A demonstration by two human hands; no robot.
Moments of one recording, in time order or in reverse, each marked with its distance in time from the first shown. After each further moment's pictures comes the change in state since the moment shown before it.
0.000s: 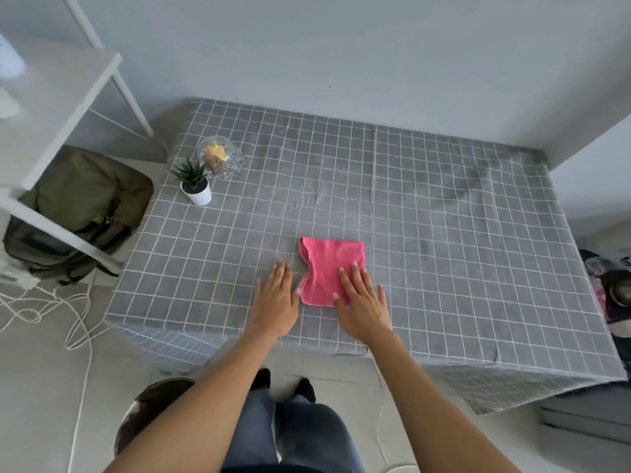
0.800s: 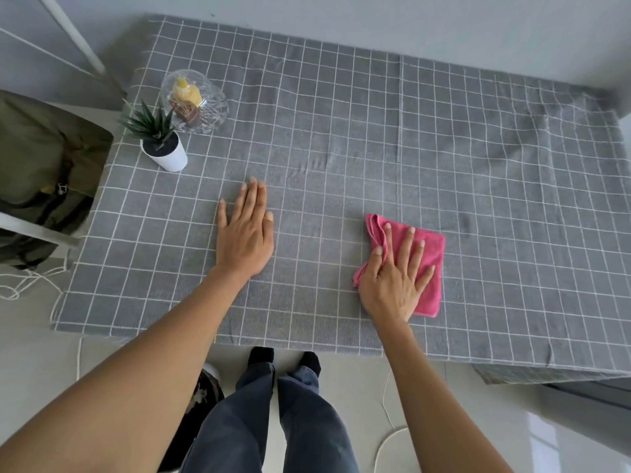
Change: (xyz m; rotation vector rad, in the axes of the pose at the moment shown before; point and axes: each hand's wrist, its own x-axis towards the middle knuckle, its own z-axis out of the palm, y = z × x) left_hand 0.100 -0.068 -0.018 0.109 0.269 0.019; right_hand 0.050 -0.007 0.023 0.137 0.350 0.452
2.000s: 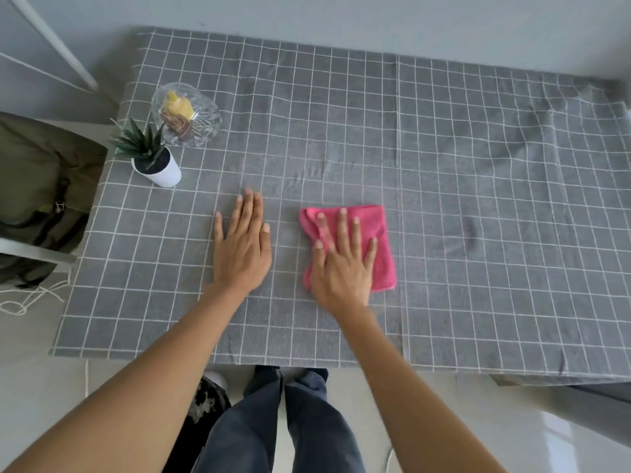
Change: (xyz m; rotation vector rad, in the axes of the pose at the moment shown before) left_hand 0.004 0.000 0.002 0.020 0.029 0.001; right_hand 0.005 -0.068 0.013 -0.024 -0.128 -0.352
